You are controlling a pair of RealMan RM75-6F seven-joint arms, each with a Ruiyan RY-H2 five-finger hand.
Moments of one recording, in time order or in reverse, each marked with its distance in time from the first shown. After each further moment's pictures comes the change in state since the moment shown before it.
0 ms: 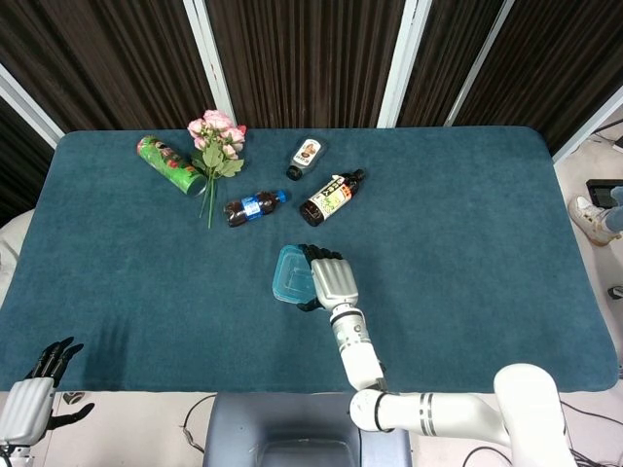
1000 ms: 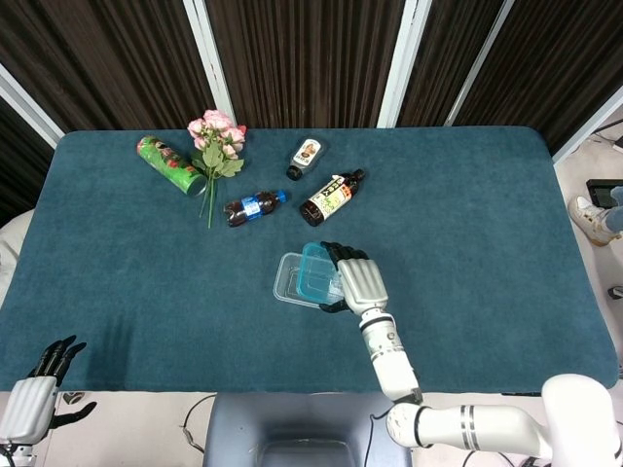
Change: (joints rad) left arm -0.004 0.007 -0.001 -0.026 0.005 0.005 0.032; right arm -0.147 0.148 -0.057 -0.188 -0.146 0.028 0.050
